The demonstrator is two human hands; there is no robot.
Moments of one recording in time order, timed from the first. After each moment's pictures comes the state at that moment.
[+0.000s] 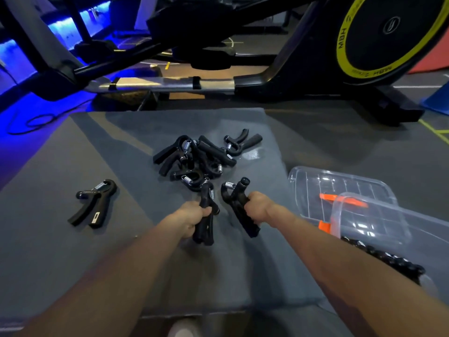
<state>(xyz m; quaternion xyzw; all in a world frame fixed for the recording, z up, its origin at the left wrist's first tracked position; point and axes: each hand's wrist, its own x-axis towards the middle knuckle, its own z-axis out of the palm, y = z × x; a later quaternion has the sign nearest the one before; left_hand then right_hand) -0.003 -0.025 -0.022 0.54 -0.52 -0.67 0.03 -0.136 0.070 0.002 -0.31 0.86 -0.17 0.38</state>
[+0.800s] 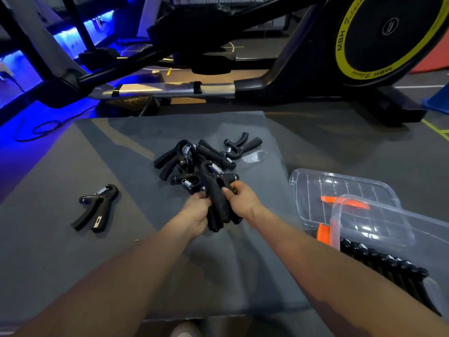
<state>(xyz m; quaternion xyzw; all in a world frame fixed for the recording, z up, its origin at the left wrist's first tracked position) -0.024 -0.006 0.000 0.47 -0.41 -0.76 0.21 -0.115 0.050 0.003 -0.29 0.77 -0.43 0.37</state>
